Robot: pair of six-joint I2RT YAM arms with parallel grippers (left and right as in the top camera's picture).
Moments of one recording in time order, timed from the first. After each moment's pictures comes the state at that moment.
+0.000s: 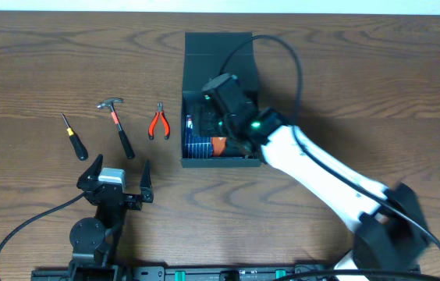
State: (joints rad) left arm -0.09 0.01 0.03 -0.12 0.05 0.02; right arm 0.71 1.72 1.33 -0.51 0.00 0.71
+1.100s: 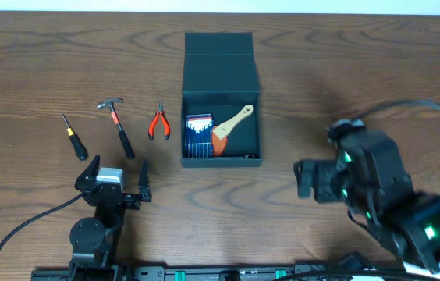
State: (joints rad) left arm -0.09 0.01 0.03 -0.12 0.02 0.02; right arm 0.45 0.91 1.18 -1.22 0.07 0.40
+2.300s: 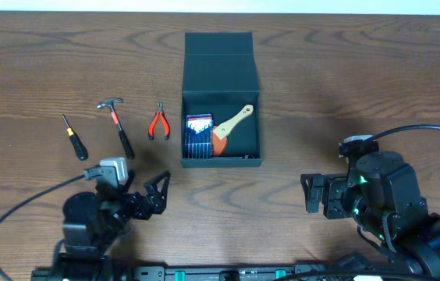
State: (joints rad) left arm -0.09 0.35 0.40 -0.55 0.36 -0.42; right arm 0.45 0.81 1.16 -1.25 0.07 0.40
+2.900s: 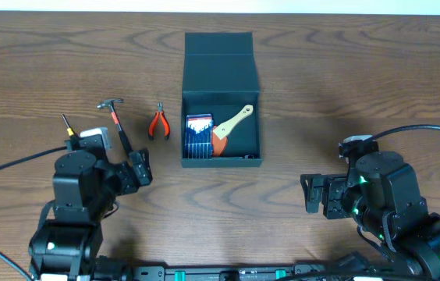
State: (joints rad) left arm -0.09 0.69 0.70 -0.69 0.09 -0.36; right arm 0.45 0.81 1.15 -1.25 0.06 0.40
